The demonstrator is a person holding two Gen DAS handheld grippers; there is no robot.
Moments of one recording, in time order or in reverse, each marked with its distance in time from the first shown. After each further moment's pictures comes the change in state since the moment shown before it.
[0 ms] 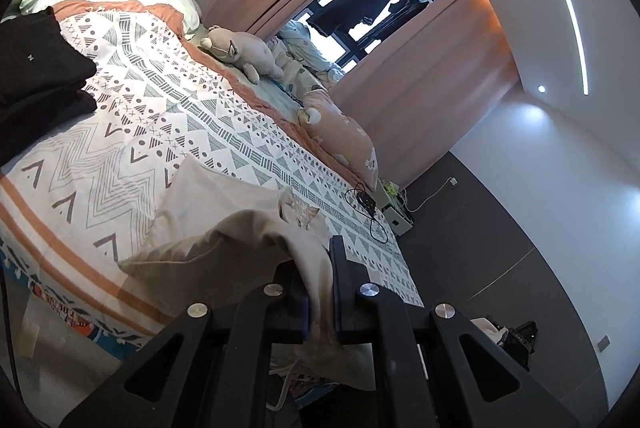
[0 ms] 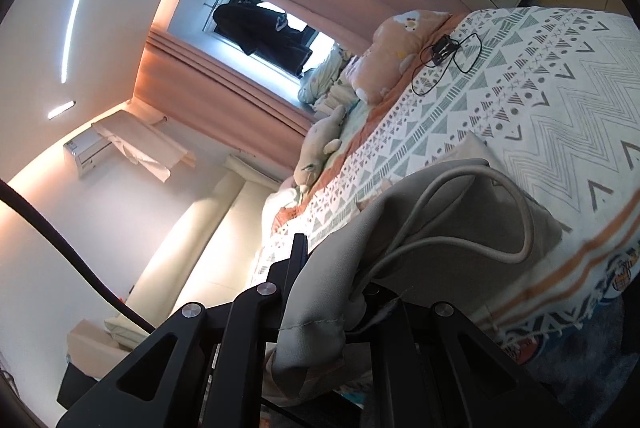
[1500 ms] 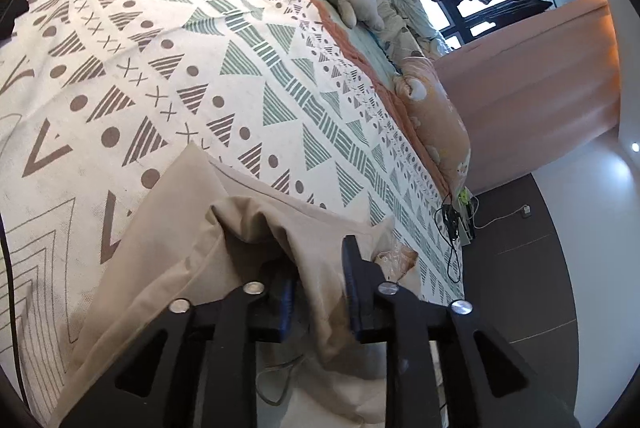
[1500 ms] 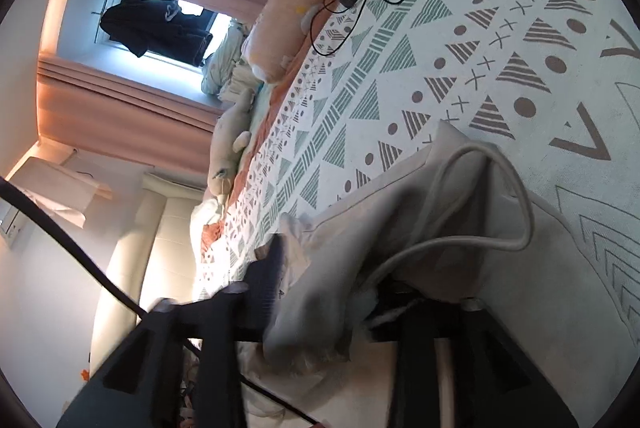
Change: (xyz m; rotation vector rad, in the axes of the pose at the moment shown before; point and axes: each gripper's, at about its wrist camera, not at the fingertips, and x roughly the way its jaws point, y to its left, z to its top) left arm 0.300 0.136 0.072 -0.296 0.176 0.213; right arm 0.302 -0.119 0.075 0.223 0.115 -0.221
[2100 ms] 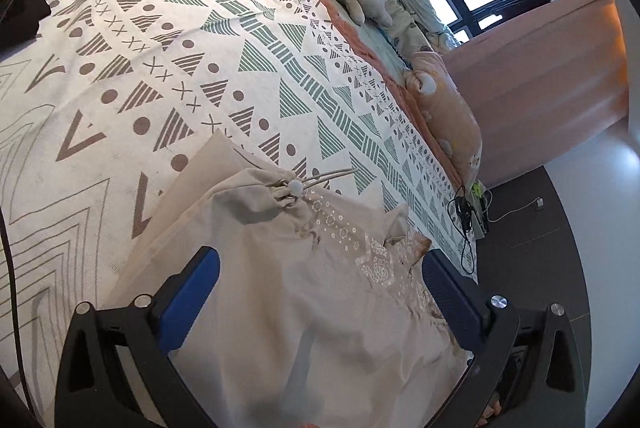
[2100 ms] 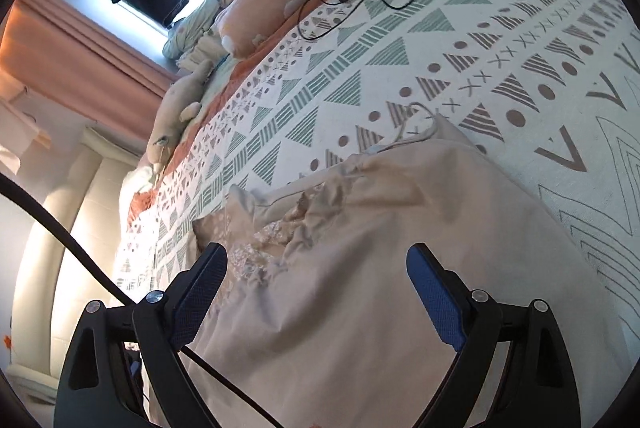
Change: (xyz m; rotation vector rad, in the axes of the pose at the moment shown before) left arm -0.025 -0.003 -0.014 0.041 0.008 0.058; right arm 0.005 0.070 -0.037 -0.203 0.015 -0.267
